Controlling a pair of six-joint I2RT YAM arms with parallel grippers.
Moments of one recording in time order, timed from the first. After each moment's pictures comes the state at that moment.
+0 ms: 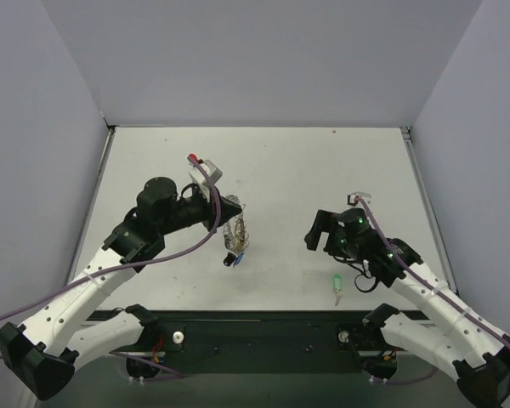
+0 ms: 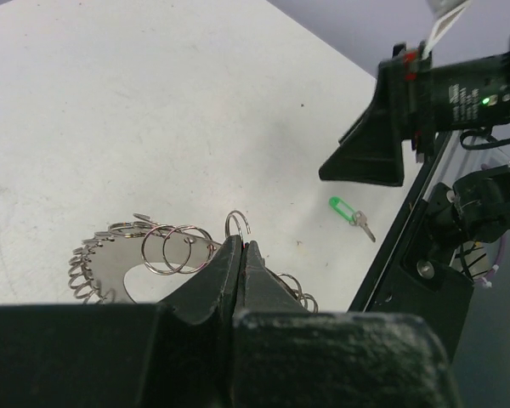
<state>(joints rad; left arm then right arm) -0.63 0.98 0.96 -0.20 0.39 -0.21 0.62 0.82 0.73 -0.56 0.20 0.62</state>
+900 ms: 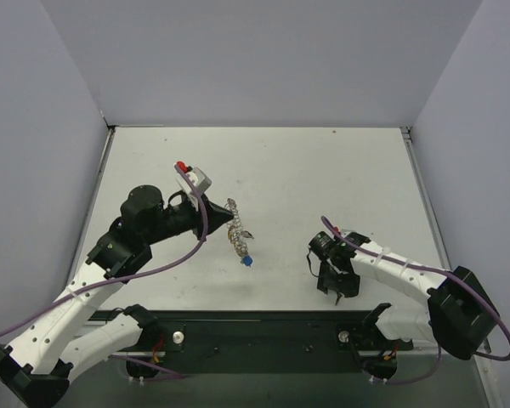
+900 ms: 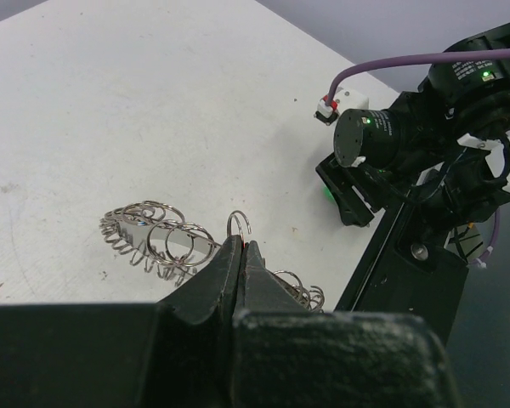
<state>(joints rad) -0.62 0.86 0.96 -0.30 0.40 -0.17 0.72 1.23 0.61 -0.94 0.25 0.91</state>
